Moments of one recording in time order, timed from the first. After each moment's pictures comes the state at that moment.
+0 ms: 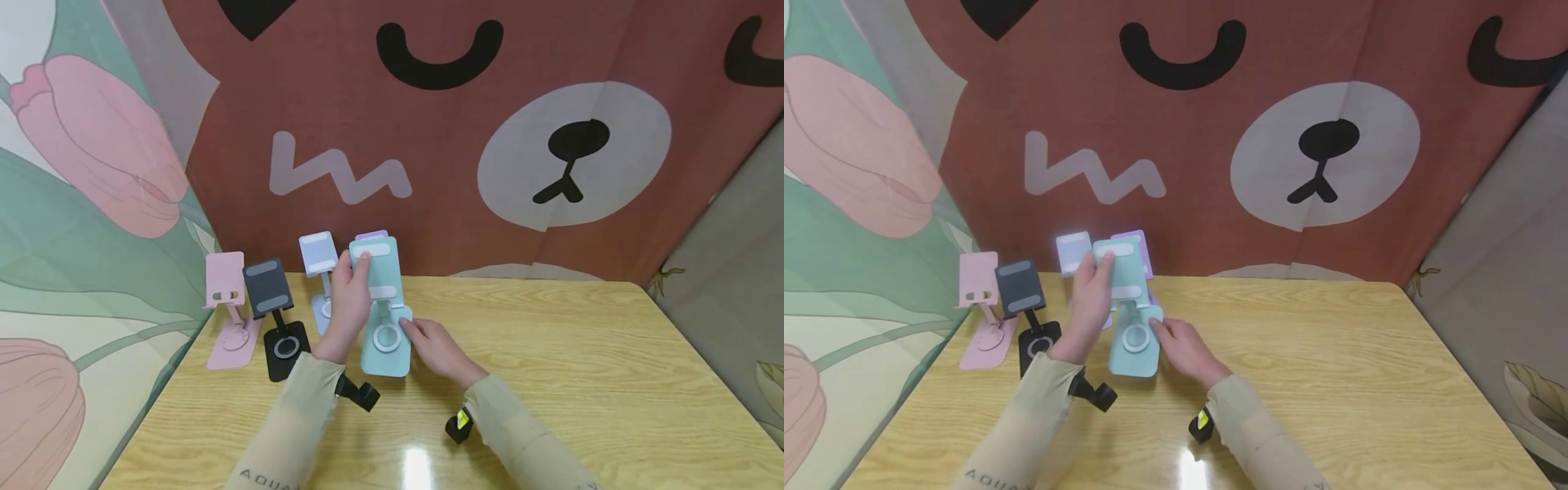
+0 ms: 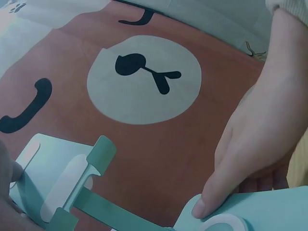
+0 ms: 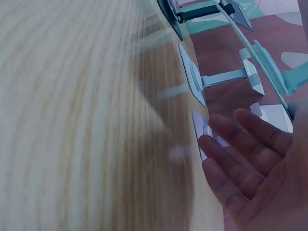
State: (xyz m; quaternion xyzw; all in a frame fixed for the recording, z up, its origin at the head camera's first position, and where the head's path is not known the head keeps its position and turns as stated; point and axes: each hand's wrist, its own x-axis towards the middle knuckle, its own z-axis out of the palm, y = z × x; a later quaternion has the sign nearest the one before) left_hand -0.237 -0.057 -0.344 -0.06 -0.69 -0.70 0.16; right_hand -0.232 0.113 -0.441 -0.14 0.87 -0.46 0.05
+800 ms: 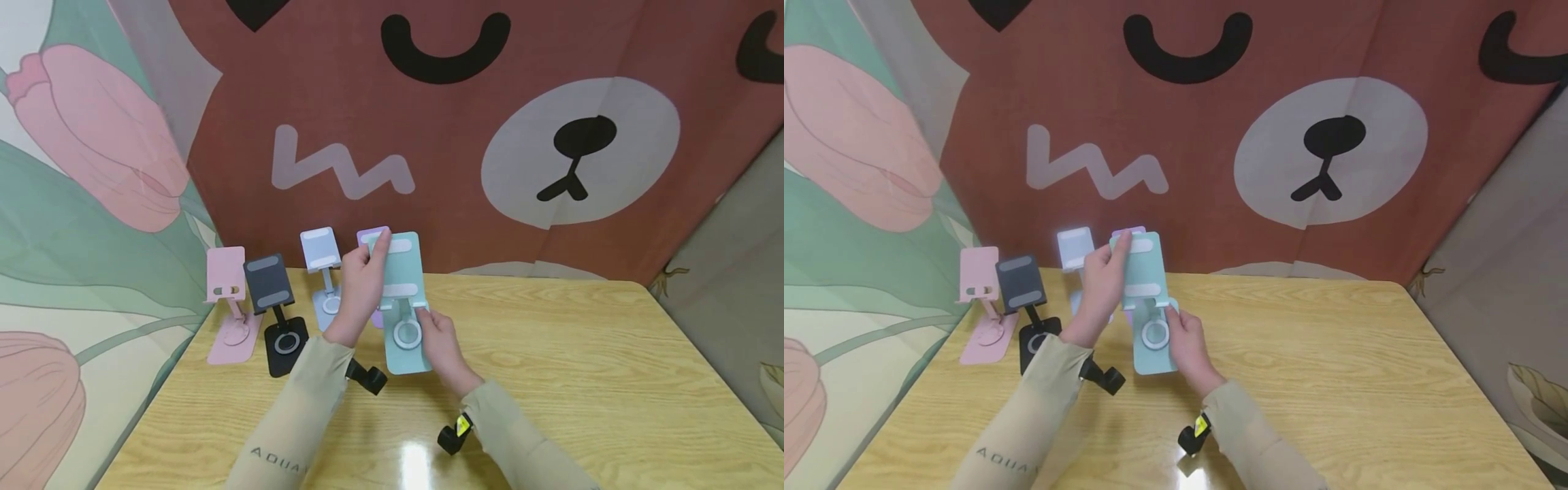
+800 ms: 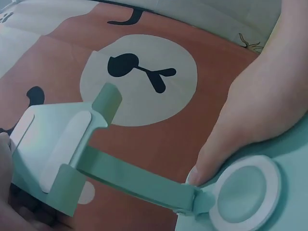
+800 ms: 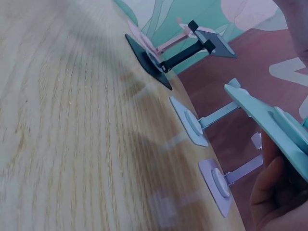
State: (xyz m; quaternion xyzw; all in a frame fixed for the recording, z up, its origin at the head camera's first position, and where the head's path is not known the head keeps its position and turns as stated) left_hand -0.249 -0.045 -0.335 -0.08 -0.72 -0.66 0.19; right_hand -0.222 0.100 -0.443 0.02 0.74 -0.67 -0.01
